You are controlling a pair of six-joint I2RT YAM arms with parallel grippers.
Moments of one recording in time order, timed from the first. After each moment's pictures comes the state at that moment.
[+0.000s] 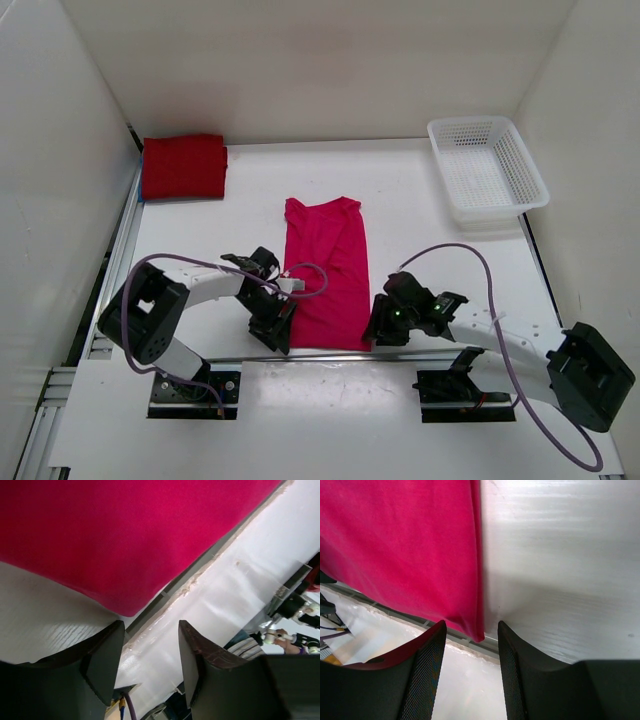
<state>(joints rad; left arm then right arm) -0.59 1.53 0.67 -0.68 0.66 -0.07 0.86 1.07 0.41 -0.39 -0.18 0.99</state>
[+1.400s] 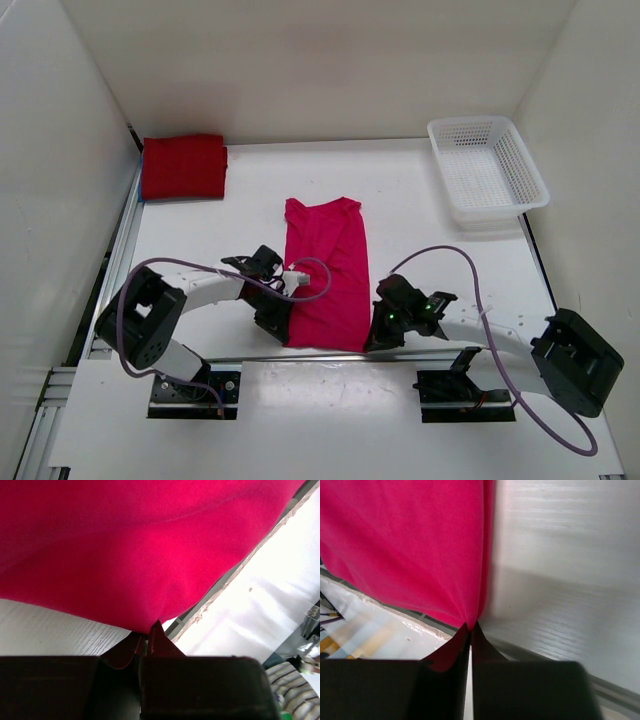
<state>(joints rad) -0.62 1.51 0.66 -0.53 0.58 -0.06 0.89 1.16 0.41 -0.34 -0.25 0.99</state>
